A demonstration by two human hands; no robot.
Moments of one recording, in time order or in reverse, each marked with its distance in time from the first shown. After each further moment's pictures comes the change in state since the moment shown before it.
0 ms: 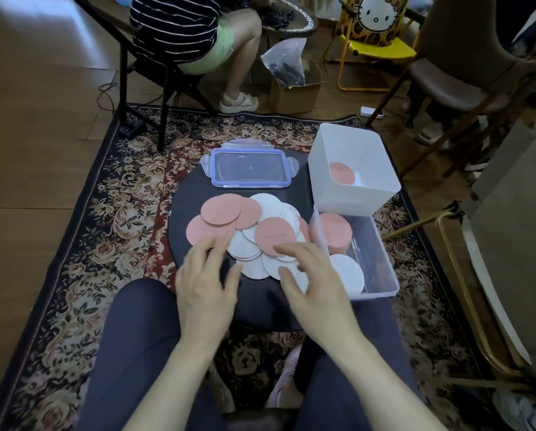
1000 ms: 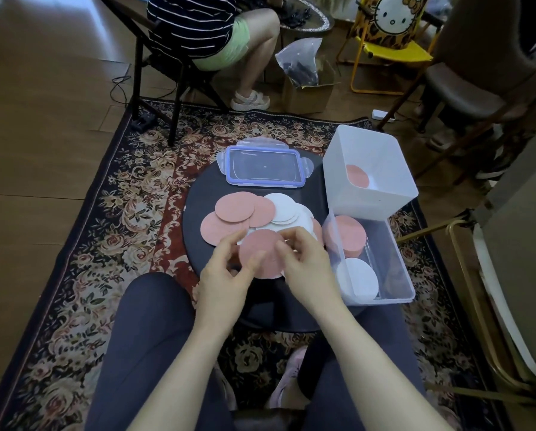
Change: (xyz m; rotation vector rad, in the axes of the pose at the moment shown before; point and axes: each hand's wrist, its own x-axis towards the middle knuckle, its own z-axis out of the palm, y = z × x) left_hand 0.011 0.018 -0.015 -0.689 -0.156 -0.350; right_hand 0.041 -0.009 0.031 0.195 -0.046 0.331
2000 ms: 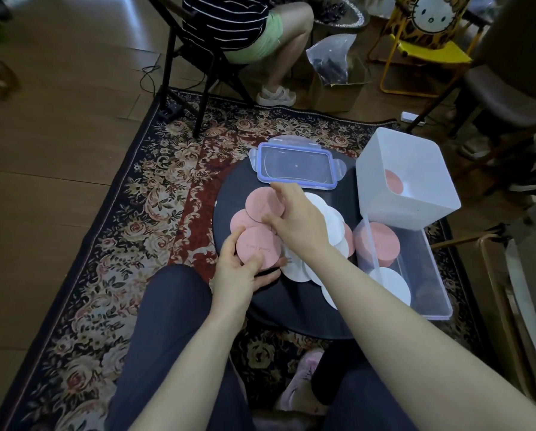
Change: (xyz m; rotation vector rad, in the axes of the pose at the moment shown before) left_hand 0.014 -0.003 -0.015 -0.565 -0.001 -0.393; right_hand 0.088 -0.009 0.048 -0.407 -0.105 -0.307
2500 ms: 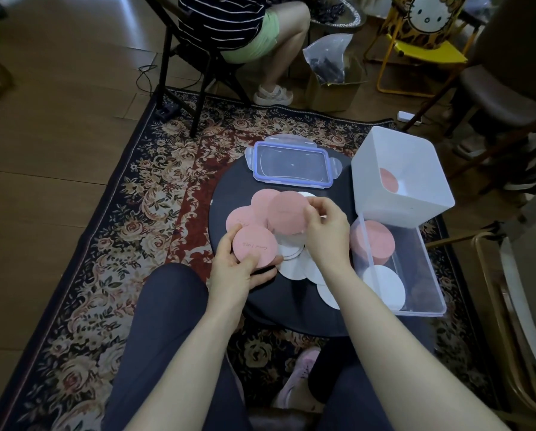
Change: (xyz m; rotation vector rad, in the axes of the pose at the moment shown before) left_hand 0.001 -0.002 0.001 0.010 0.000 0.025; right_hand -0.033 0.008 -0.023 0.389 0.335 0.332
